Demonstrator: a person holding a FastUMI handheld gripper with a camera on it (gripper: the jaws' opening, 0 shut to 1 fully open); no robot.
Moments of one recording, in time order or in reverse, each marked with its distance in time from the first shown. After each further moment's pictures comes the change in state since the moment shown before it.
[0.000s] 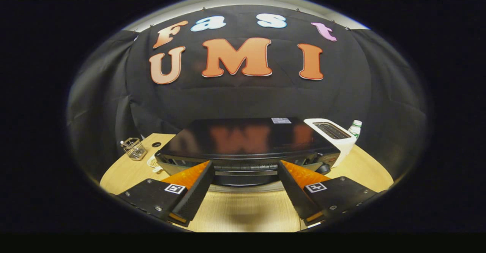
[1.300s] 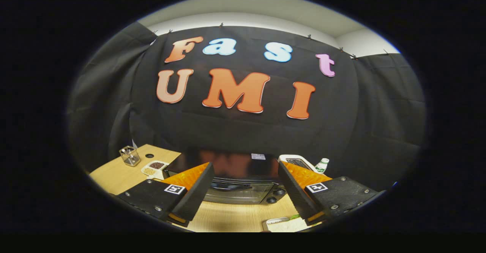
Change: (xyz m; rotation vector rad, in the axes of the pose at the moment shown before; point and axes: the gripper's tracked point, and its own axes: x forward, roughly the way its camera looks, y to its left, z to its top) arm -0.058 -0.016 0.089 -0.193 -0.223 -0.069
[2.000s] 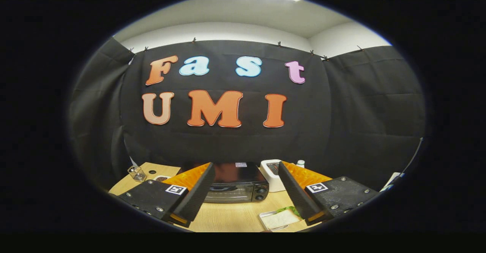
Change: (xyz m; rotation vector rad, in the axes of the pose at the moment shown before) arm -0.102 -0.059 0.071 0.164 -0.070 -0.138
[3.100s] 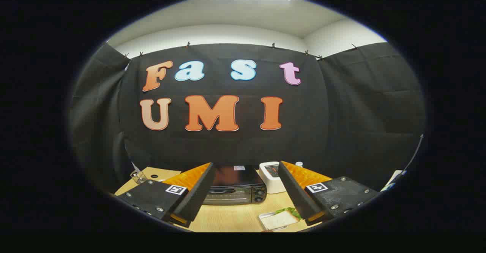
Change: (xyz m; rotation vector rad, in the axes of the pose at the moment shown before) arm -0.004 -0.014 0.017 0.035 -0.021 -0.004
